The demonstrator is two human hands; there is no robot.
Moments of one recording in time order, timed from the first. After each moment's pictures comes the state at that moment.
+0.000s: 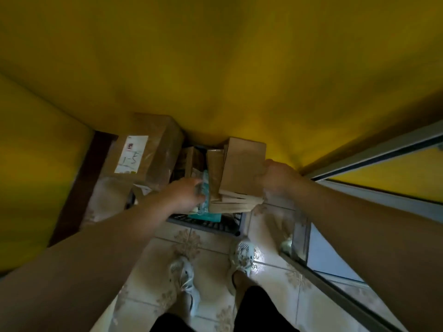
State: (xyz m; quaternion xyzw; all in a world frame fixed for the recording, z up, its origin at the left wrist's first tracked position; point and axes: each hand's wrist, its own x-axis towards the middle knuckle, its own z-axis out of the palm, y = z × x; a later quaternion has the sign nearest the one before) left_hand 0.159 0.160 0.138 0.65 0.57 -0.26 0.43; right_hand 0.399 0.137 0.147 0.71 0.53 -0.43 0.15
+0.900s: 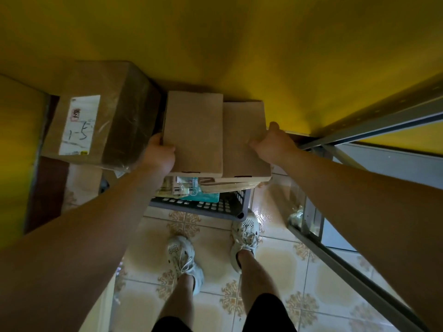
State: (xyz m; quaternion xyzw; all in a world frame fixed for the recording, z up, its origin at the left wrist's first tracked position) left_hand 0.161 0.193 0.013 0.38 0.78 0.07 0.49; right_hand 0.398 0.161 -0.001 0.80 0.40 -0.46 -0.02
